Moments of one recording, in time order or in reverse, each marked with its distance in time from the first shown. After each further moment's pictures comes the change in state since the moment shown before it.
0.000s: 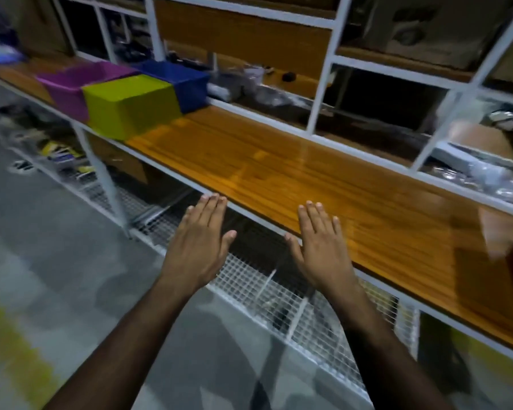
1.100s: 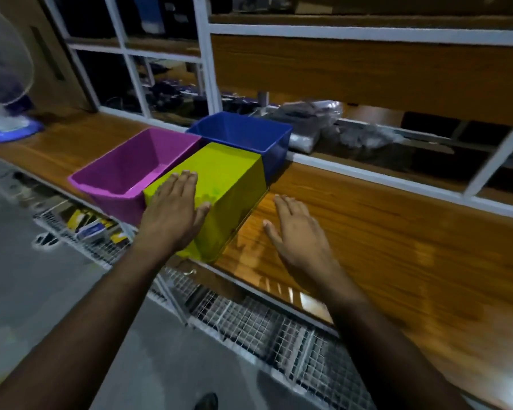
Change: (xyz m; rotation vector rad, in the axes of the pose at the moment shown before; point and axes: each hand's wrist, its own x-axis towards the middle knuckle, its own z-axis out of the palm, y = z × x) left_hand 0.436 -0.528 -0.059 0.220 0.001 -0.004; right_hand 0.551 -0.340 0.129 0.201 0.005 -0.004
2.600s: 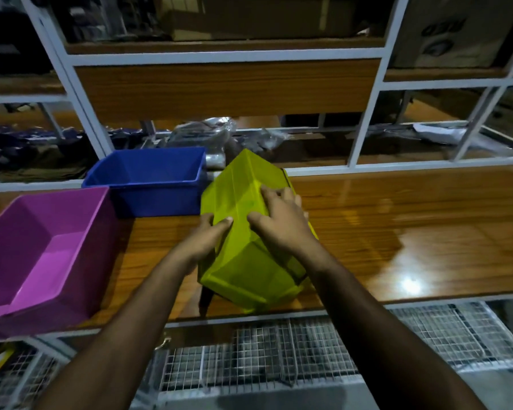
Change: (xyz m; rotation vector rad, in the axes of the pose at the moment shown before) left_hand 0.094 0.044 0.043 -1.059 -0.731 -0.025; right_hand 0.023 -0.060 -0.042 0.240 0.232 0.656
